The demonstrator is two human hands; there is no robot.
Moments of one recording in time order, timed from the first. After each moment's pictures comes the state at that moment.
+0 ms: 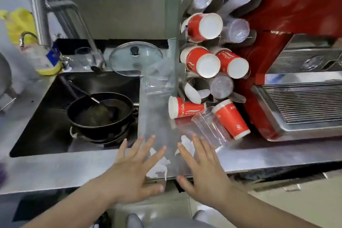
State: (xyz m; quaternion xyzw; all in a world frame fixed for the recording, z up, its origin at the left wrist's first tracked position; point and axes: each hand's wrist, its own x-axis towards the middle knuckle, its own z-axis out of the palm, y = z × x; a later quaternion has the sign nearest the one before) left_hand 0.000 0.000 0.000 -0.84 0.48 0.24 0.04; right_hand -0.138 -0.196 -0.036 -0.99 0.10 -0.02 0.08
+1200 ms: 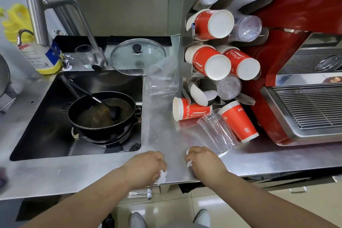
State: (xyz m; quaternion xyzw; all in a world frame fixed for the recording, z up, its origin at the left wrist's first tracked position) left_hand 0.042 -0.029 -0.061 -0.79 0.55 0.28 0.01; right_hand -0.085 -0.222 -0.068 -0.97 0.10 0.13 0.15
